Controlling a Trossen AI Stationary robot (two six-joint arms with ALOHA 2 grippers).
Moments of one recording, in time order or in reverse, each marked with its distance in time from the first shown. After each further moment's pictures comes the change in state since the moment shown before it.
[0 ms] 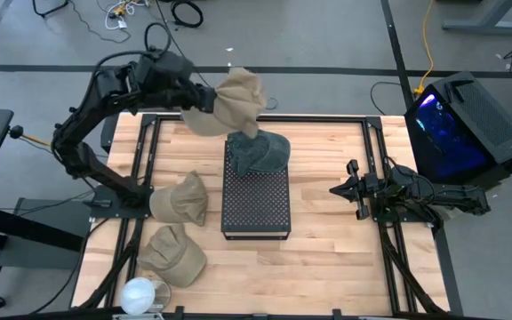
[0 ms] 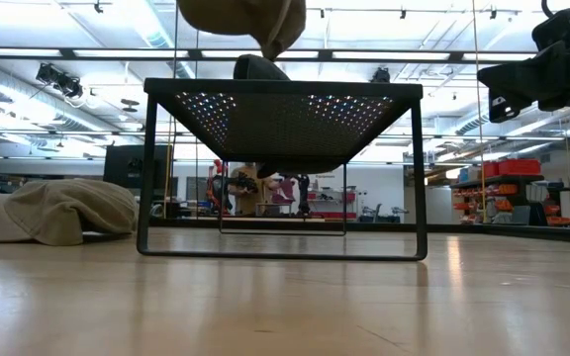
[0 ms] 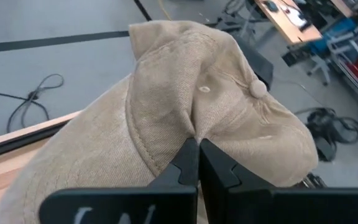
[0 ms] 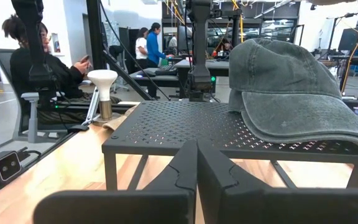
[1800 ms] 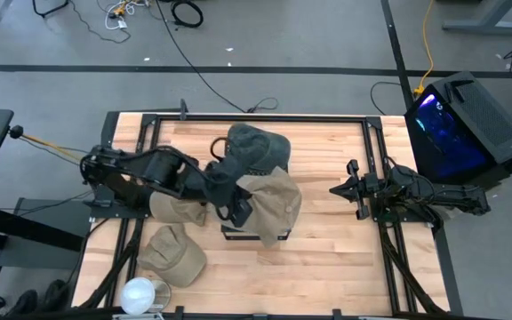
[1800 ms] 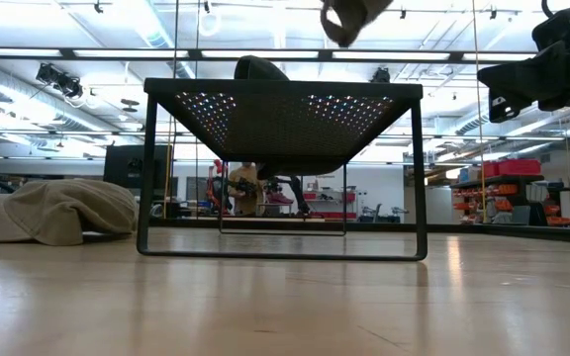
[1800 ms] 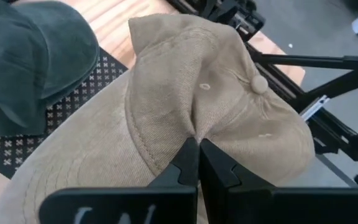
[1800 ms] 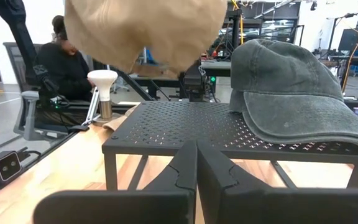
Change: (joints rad) left arm -0.664 0.241 -0.012 0.005 -0.166 -0.214; right arm 0.000 0.000 0.000 0.001 0.000 0.000
